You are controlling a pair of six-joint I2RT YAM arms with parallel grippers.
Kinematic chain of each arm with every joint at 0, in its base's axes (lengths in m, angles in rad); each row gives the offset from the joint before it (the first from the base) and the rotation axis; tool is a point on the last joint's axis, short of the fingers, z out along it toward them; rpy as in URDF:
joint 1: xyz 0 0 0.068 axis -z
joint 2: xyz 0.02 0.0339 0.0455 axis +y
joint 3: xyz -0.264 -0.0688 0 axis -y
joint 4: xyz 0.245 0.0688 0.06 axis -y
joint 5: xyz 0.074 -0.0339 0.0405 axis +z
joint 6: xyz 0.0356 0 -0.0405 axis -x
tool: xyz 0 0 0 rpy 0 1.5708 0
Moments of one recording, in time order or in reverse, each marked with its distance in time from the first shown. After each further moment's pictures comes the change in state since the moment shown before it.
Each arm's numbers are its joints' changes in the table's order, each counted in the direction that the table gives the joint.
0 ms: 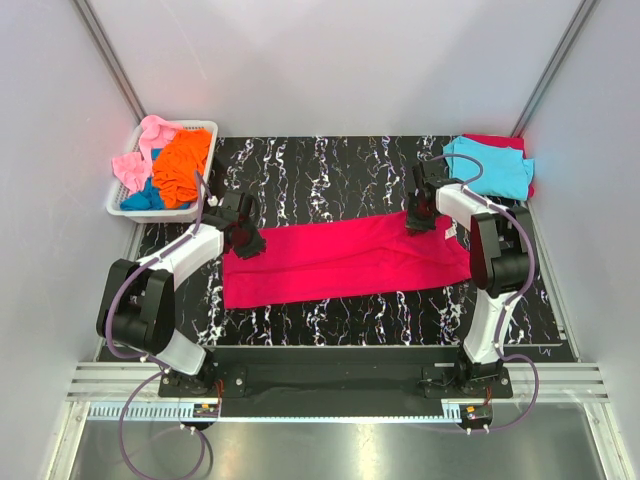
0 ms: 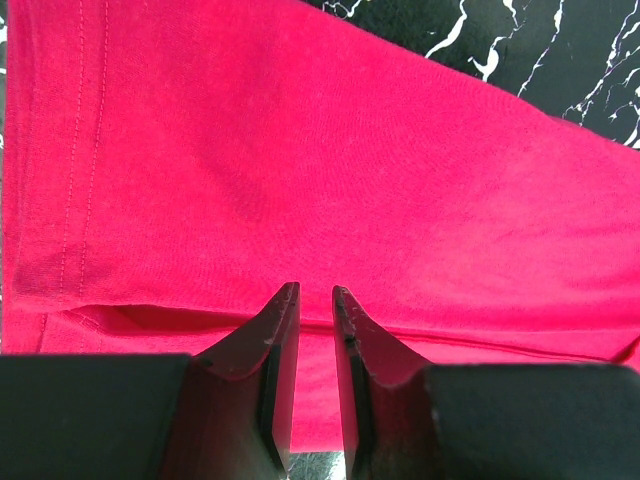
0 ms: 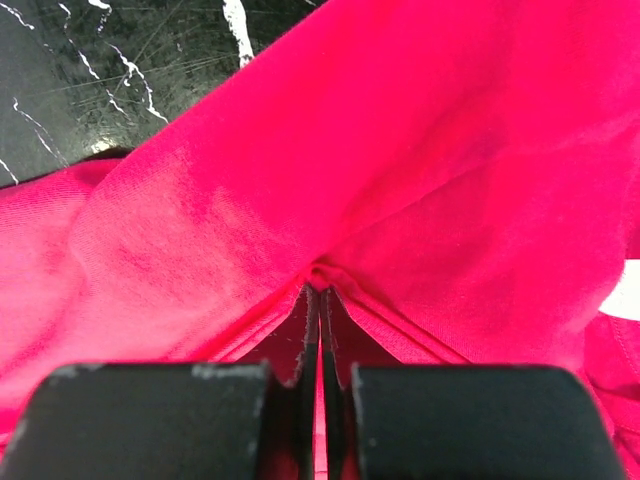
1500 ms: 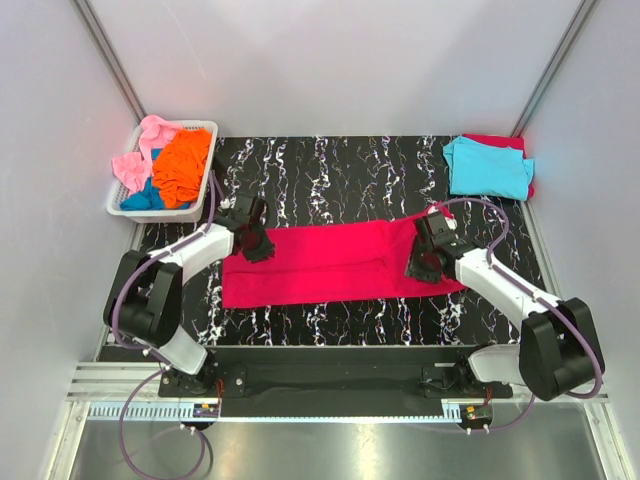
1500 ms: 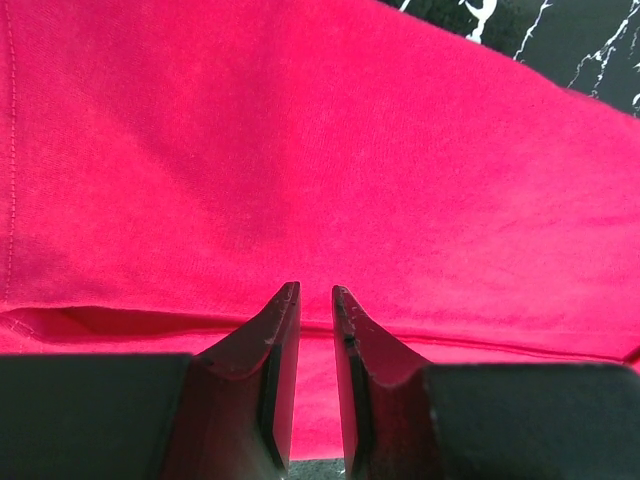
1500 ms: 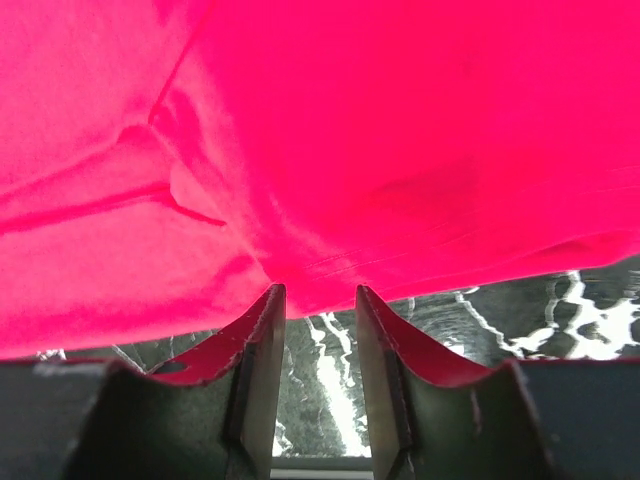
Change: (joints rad) left arm 0.060 0.053 0.002 0.018 -0.007 0.000; right arm -0.192 -0.661 -0.572 -0.016 -0.064 -0.262
